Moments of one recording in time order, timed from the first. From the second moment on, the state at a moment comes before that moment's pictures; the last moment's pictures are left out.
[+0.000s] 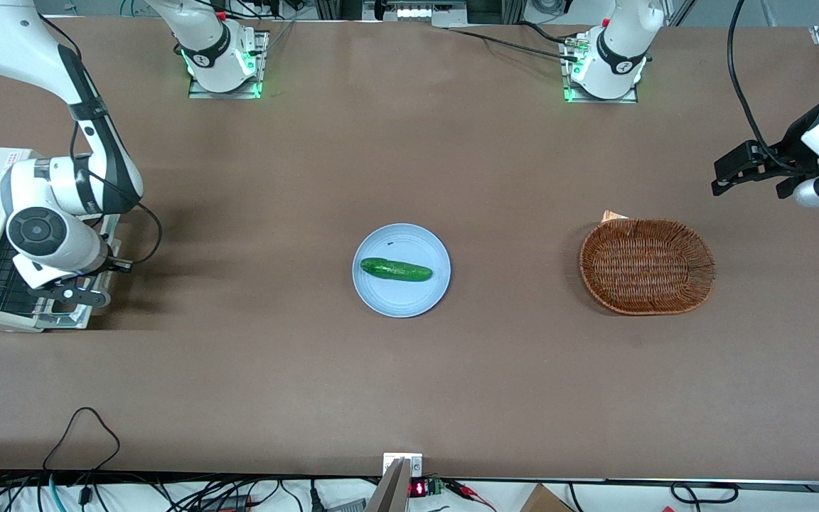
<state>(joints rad) -0.20 0.48 0.12 -1.90 -0.53 2.21 0.41</state>
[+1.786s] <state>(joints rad) -0.22 0.57 0.19 -1.89 -0.51 2.29 0.47</state>
